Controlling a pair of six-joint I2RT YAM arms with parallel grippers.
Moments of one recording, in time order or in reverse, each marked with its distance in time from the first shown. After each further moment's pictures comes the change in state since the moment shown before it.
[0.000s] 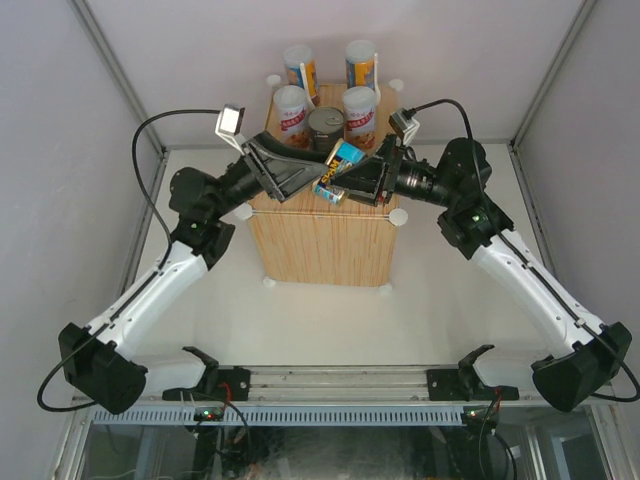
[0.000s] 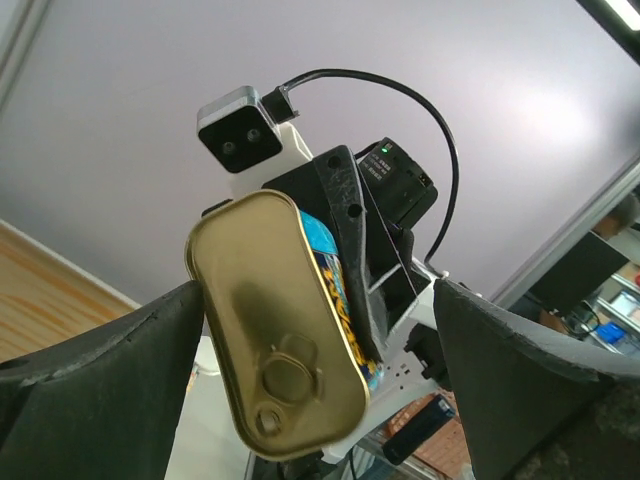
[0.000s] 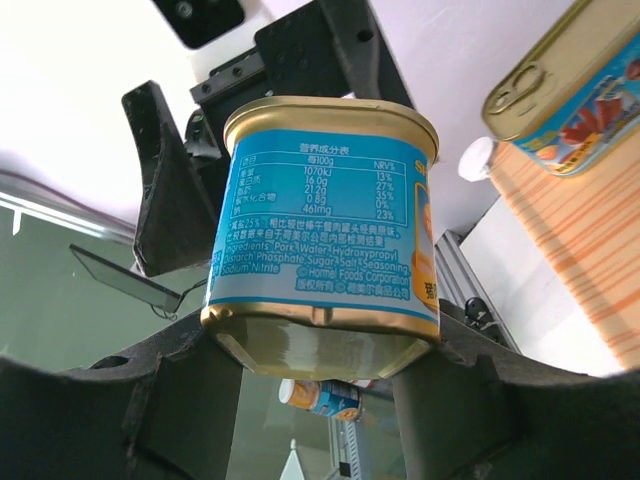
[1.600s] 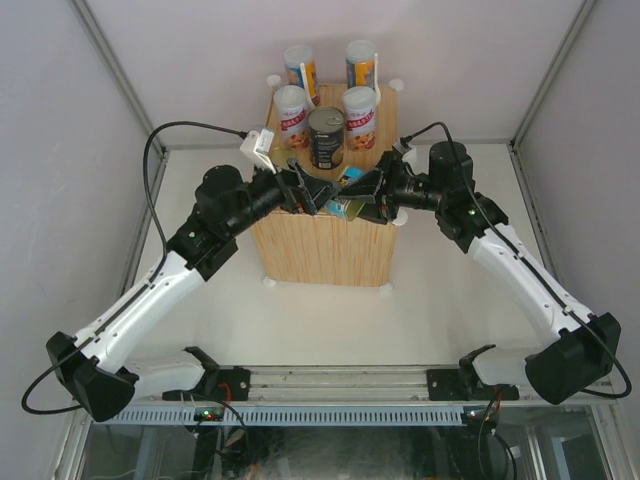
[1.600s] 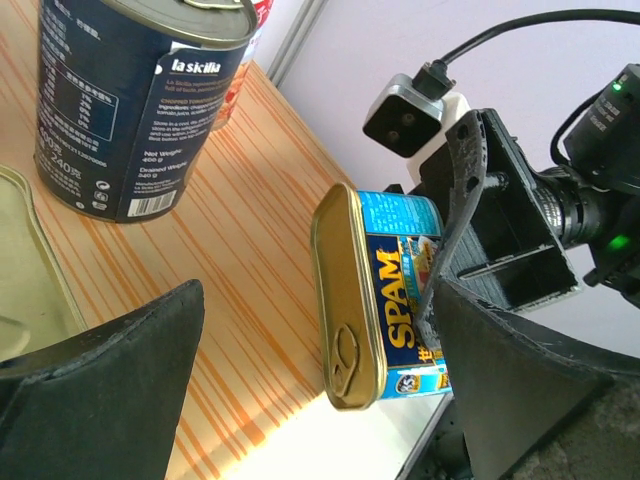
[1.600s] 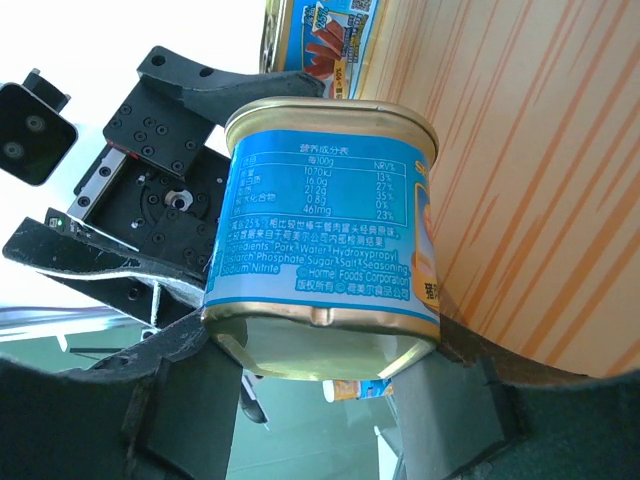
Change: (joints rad) left arm -0.142 -0.078 0.048 -0.694 -0.479 0.549; right arm -0.094 0.040 -0.061 -0.293 -0.001 0.056
